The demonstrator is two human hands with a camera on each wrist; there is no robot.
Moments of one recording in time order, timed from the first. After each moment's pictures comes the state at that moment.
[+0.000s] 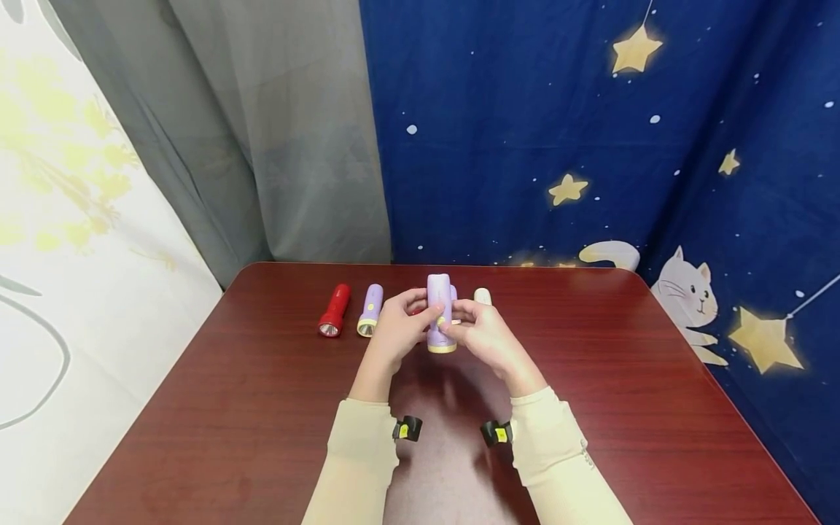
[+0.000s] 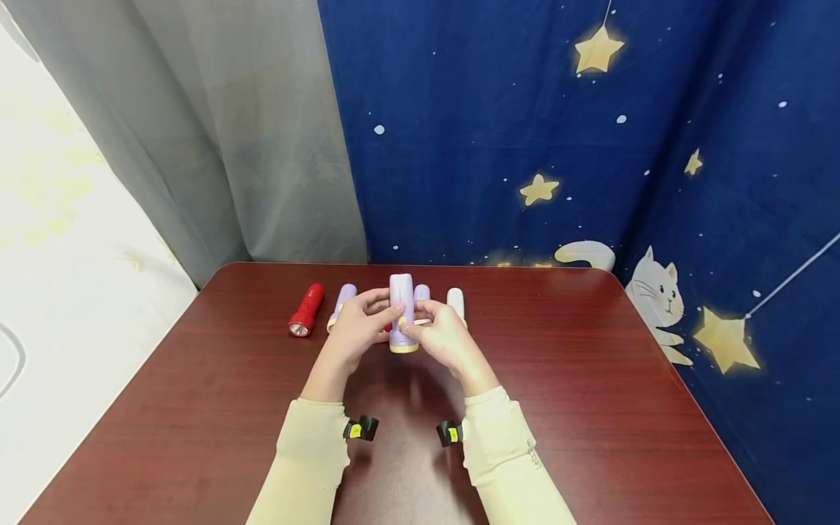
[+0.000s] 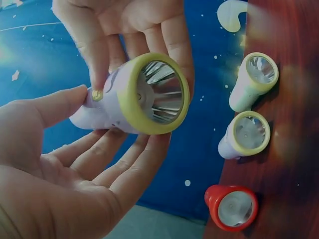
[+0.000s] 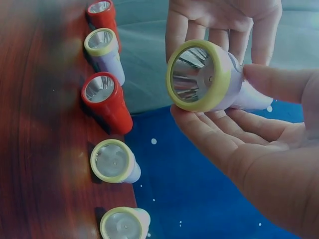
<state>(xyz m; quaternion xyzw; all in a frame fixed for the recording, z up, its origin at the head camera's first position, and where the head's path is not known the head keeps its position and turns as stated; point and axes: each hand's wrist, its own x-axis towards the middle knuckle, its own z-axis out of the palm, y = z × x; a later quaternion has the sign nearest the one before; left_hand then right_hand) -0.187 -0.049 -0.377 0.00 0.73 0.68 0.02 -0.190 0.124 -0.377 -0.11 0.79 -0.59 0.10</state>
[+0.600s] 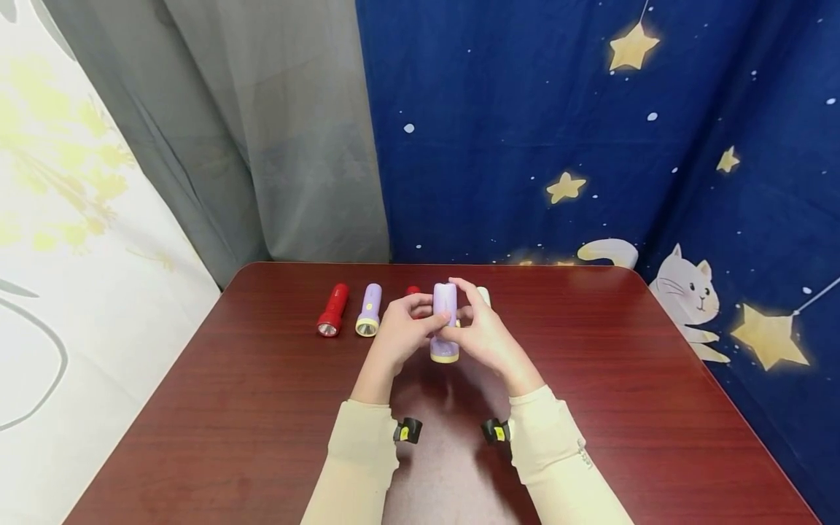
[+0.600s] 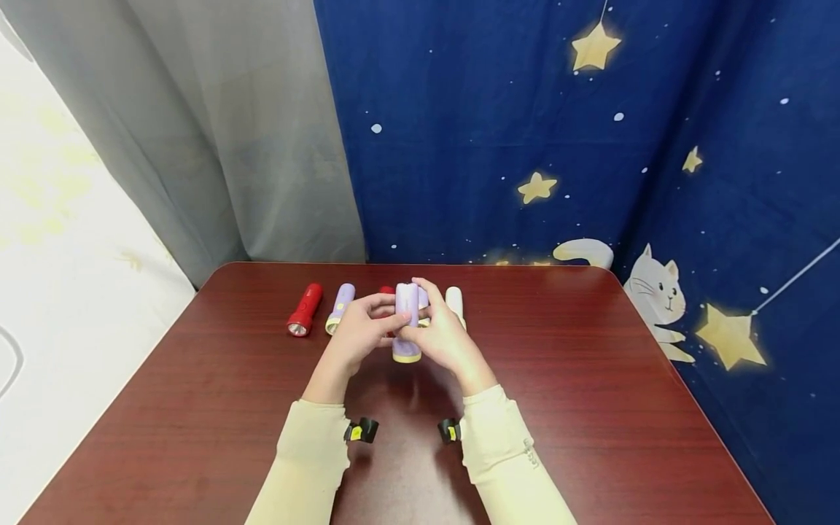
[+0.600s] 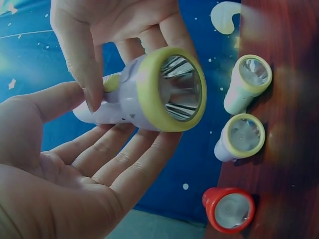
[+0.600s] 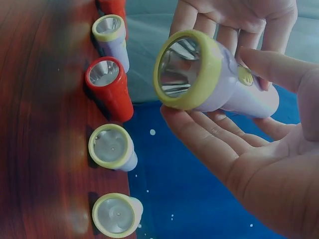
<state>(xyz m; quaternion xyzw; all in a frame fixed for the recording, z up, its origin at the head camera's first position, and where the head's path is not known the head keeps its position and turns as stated) -0.183 -0.045 -0.377 0.00 0.75 0.66 0.04 -0.187 0.126 -0.378 -0.13 0.82 -0.55 0.06</state>
